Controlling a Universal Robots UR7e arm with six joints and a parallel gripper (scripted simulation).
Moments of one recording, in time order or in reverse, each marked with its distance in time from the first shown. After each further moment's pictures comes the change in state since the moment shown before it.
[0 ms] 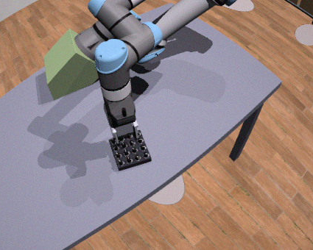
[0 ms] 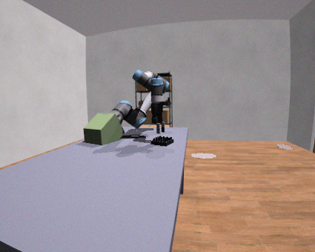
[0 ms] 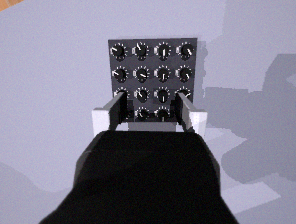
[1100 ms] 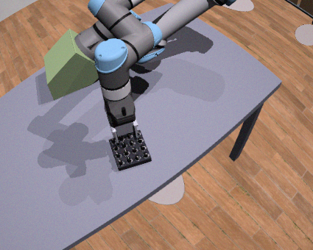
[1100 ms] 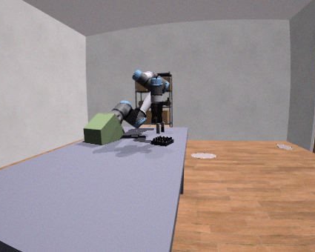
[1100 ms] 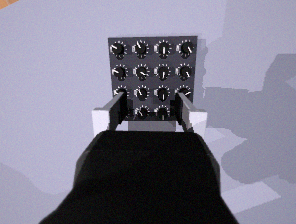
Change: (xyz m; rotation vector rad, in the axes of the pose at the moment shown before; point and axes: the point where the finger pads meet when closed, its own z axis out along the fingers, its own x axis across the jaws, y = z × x) arm 0.000 0.002 0.000 0.000 0.000 0.000
